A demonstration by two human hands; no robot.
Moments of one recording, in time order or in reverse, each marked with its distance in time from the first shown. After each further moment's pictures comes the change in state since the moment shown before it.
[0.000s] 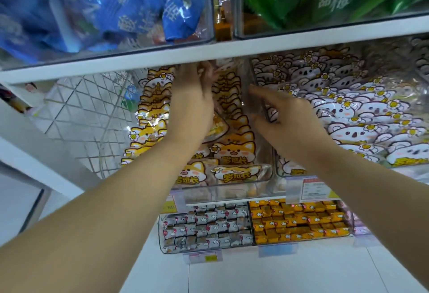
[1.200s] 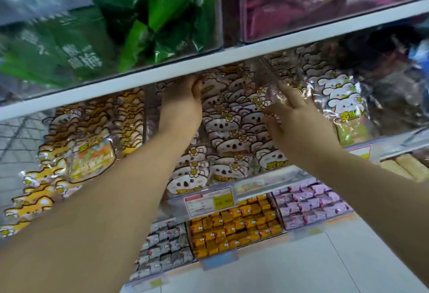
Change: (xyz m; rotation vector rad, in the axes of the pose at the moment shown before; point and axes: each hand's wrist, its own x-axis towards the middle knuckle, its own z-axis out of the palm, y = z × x) left_hand 0.014 0.118 0.128 0.343 -0.306 -0.107; right_hand -0.048 0.119 -0.137 -0.543 0.015 0.258
